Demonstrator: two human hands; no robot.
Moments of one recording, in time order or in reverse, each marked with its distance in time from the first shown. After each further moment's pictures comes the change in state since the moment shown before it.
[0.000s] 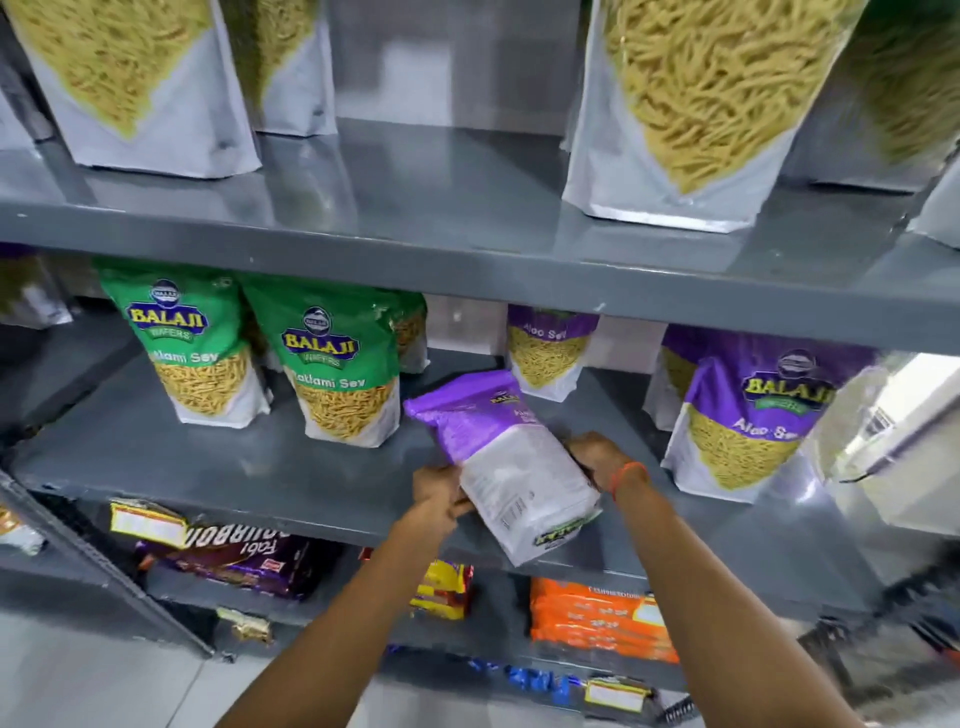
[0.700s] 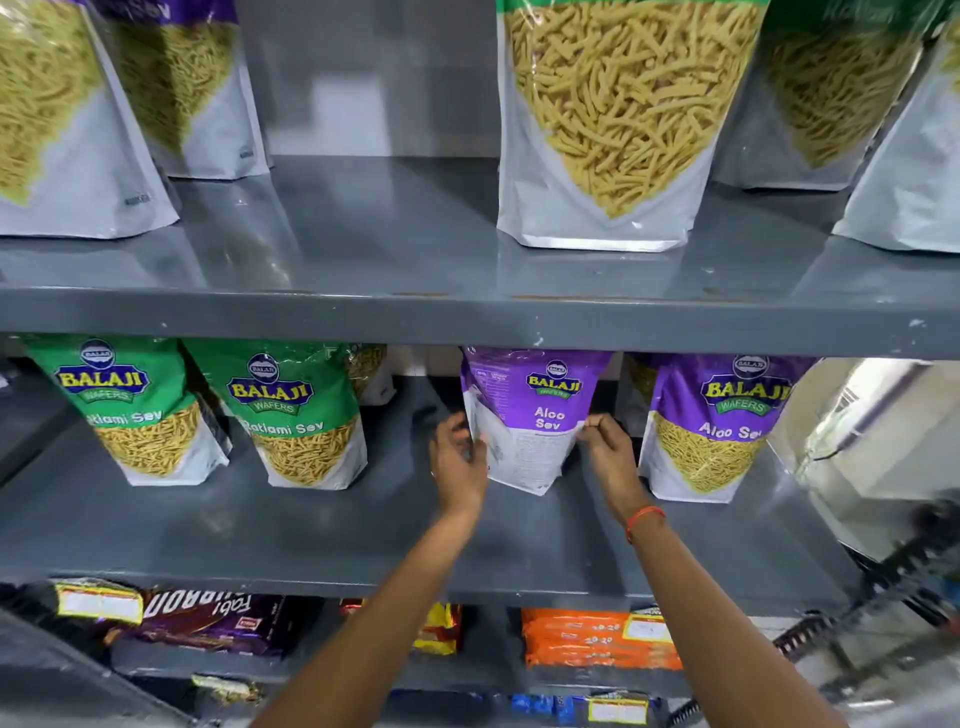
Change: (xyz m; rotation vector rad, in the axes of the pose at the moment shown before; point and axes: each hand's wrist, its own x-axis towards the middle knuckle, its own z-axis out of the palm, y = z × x) left_hand 0.013 0.016 0.067 0.319 0.020 0.612; right_hand -0.025 0.002 -0.036 0.358 0.333 -0.448
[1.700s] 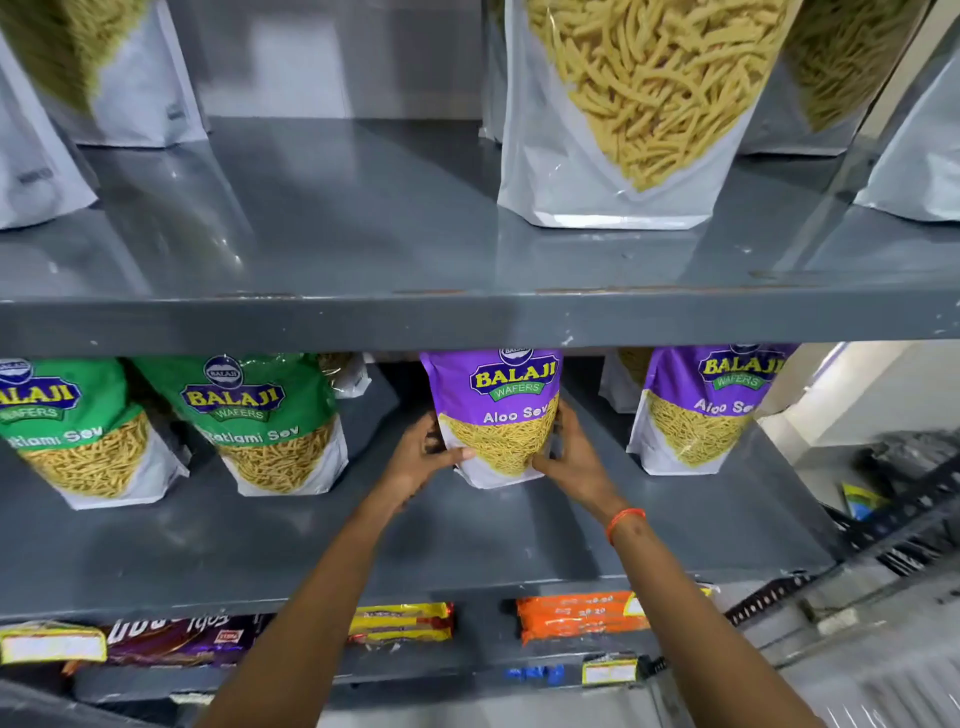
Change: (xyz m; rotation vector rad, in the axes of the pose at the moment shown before) left_hand 0.060 -0.037 -0.045 0.068 -0.604 -0.032; right_hand -0.027 -0.004 0.026 -0.098 -0.280 0.061
